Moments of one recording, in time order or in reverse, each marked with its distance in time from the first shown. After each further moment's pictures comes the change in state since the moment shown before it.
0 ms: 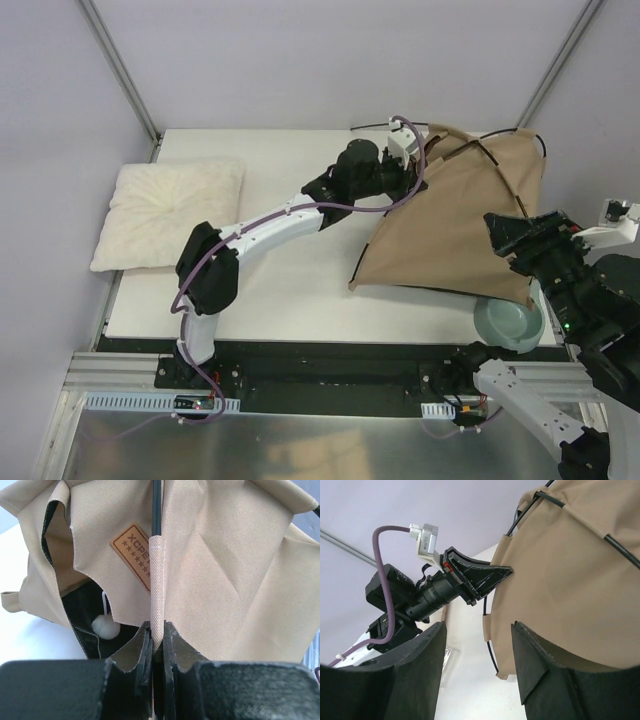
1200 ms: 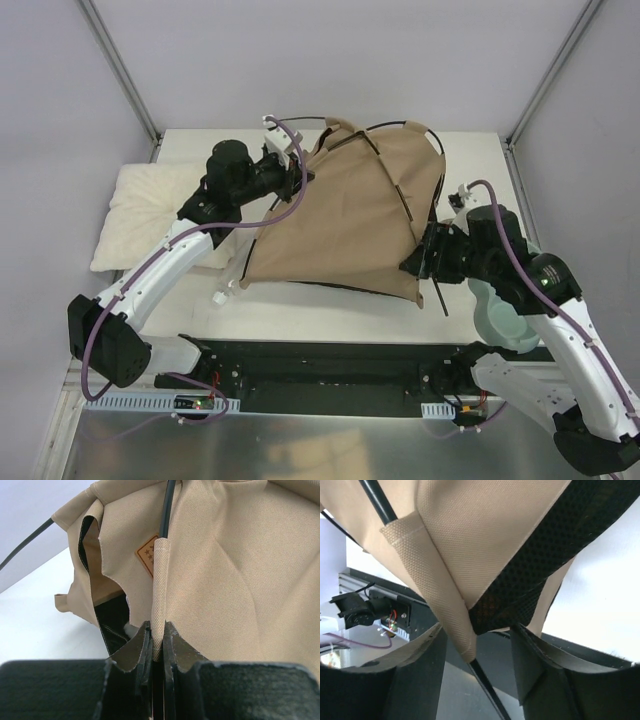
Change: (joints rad) left arm 0.376 -0.679 -0.547 -0.169 0.108 0.248; right arm 0.000 0.242 -0.226 -0.131 -0.509 -0.100
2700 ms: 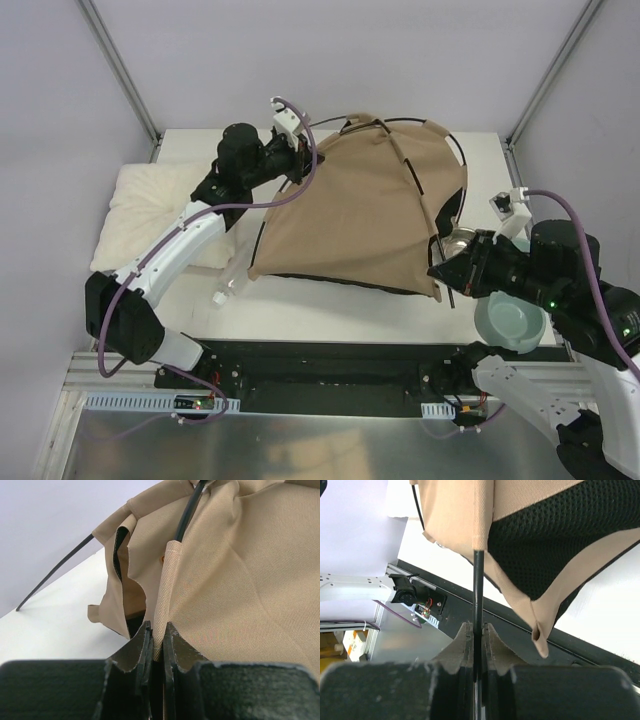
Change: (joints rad) left arm 0.013 0.124 0.112 0.056 -0.023 -0.020; right arm 0.002 -0.086 0.256 -0.153 -0.106 -0.032
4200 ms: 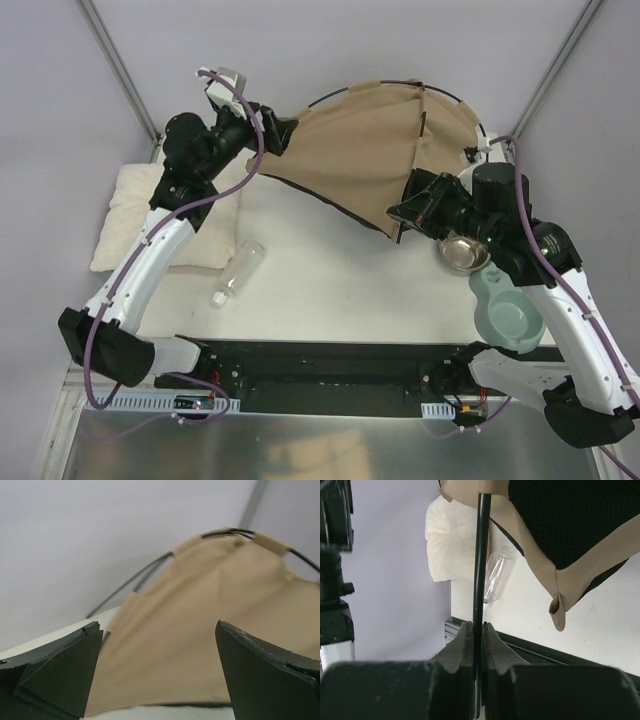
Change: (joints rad) left arm 0.133 -0.093 0.084 0.069 -0.155 -0.137; right arm -0.001 0.257 -0.019 0.344 0.073 0.405
